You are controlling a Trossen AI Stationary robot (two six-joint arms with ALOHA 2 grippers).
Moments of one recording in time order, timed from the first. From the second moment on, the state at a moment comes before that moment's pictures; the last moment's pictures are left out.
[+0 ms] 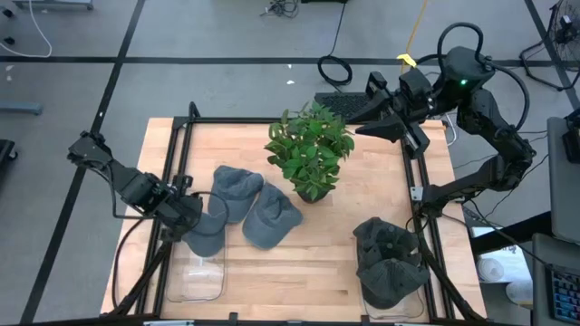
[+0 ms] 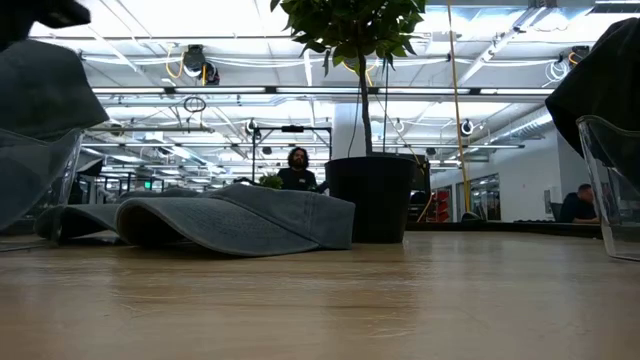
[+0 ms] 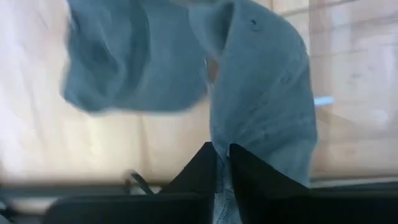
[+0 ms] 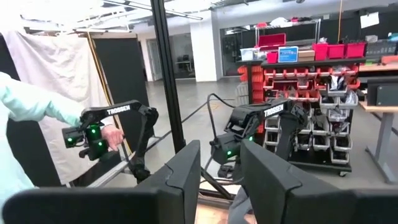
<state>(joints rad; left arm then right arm) -0.58 1.09 1.13 -1.53 -0.14 -0.48 -0.29 1.32 1.94 -0.51 -0.68 0.16</state>
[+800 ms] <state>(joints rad) -0.47 1.10 1.50 -1.35 -0.24 -0.61 -0.29 1.32 1.94 -0.51 -0.68 0.17</state>
